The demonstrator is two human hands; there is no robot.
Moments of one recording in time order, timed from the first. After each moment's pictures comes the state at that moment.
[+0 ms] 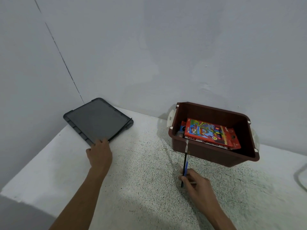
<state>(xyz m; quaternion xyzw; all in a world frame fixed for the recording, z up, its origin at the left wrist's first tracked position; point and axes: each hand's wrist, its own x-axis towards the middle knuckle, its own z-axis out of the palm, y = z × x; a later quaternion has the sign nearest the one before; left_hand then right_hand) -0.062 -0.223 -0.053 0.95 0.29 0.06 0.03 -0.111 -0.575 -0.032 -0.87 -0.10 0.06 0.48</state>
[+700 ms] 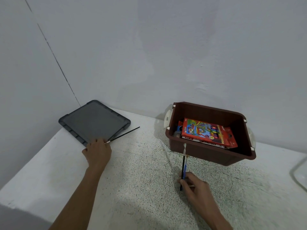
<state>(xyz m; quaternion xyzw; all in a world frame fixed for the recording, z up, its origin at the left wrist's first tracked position) -0.049 -0.220 -0.043 0.93 0.32 0.11 0.14 -0.120 -0.574 -0.029 -0.86 -0.08 0.07 0.49</state>
